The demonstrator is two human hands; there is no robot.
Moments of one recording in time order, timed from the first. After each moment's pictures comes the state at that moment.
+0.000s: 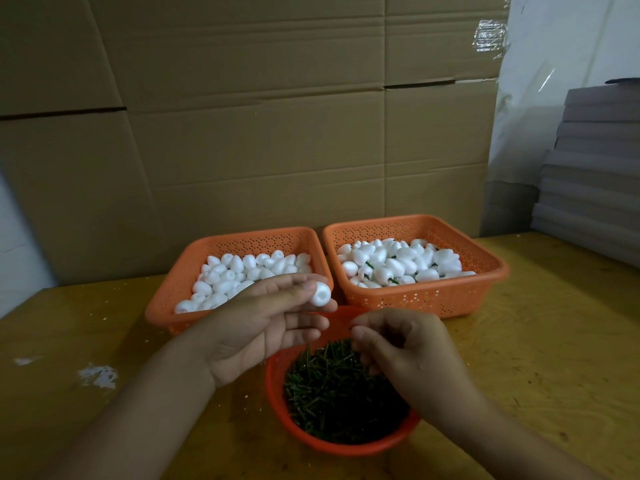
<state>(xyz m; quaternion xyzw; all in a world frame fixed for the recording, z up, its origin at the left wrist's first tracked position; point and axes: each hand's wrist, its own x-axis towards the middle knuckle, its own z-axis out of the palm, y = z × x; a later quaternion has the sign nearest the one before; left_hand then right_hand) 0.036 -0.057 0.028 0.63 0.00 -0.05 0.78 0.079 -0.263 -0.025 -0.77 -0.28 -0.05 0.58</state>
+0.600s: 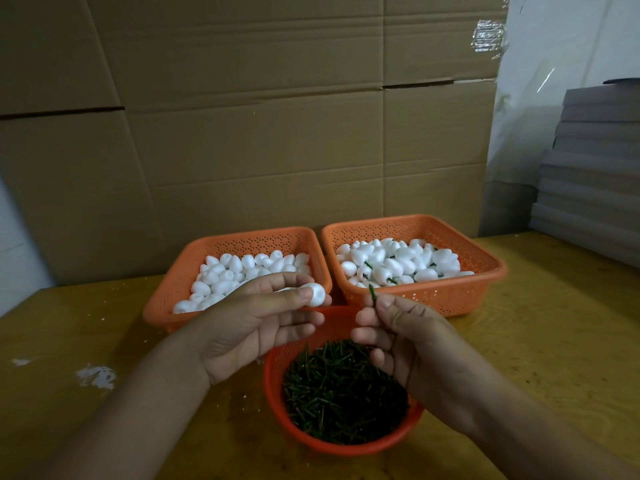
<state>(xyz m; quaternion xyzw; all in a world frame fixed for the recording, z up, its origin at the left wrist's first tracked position) 0.035 -0.051 0.030 0.61 -0.01 -0.06 0.79 0.079 -0.267 -0.002 -0.43 -0.14 0.28 0.85</state>
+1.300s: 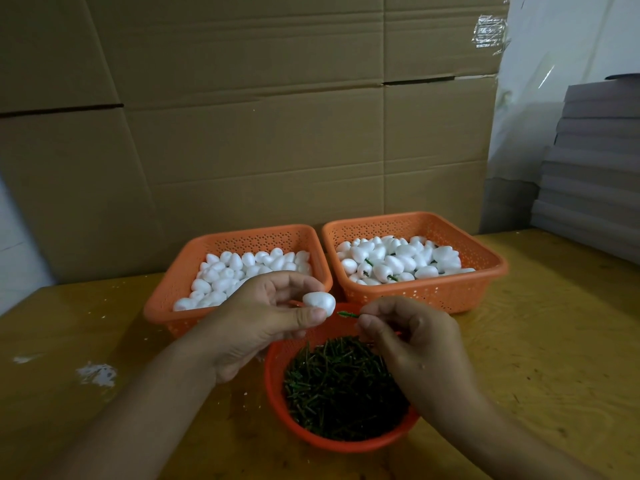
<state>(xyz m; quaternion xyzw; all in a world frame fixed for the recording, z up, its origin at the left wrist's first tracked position) 0.033 -0.058 0.026 0.74 0.00 0.00 0.68 0.078 -0.263 -0.026 -0.76 -0.29 -0.15 0.56</state>
